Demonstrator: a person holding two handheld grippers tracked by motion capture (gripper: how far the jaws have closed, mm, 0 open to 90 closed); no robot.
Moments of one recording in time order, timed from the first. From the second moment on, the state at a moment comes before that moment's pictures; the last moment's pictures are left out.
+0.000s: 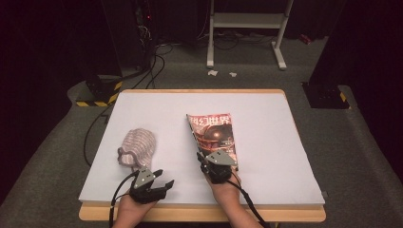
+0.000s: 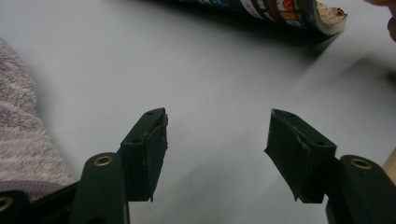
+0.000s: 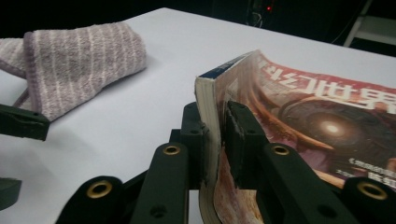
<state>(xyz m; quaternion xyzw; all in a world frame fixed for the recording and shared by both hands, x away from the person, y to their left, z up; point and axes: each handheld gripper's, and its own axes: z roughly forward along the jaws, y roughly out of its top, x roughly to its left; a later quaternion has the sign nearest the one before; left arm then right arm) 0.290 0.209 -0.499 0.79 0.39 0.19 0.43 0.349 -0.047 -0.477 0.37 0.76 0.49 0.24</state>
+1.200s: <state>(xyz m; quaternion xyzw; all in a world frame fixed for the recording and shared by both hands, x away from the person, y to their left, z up) 0.348 0.163 -0.503 0.81 0.43 0.11 0.39 0.370 -0.136 -0.505 0.47 0.78 0.39 0.14</state>
